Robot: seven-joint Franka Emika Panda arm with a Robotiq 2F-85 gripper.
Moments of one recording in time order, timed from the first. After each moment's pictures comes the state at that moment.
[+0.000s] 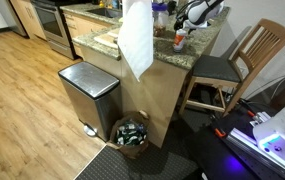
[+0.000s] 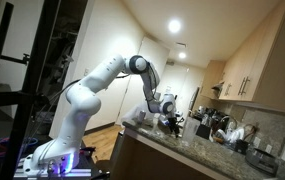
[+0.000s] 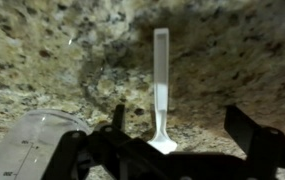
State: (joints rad) arm 0.10 0.48 -0.24 -1.86 -0.23 2.82 0.52
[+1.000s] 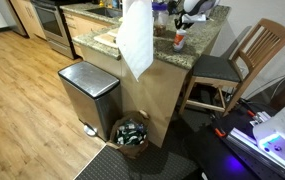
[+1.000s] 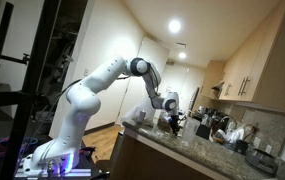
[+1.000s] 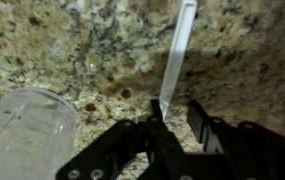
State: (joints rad) arm 0.08 0.52 -0.20 -1.72 -0.12 2.64 0.38
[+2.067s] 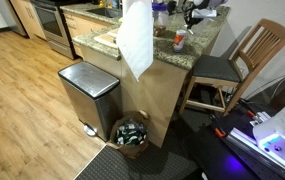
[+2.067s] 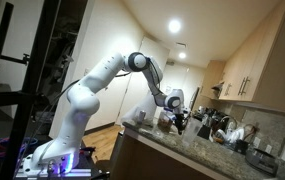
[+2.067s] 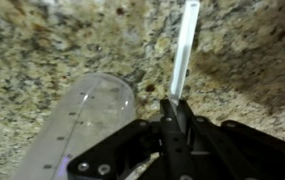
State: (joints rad) arm 0.02 0.41 -0.22 -1.80 -0.08 2.64 0.31
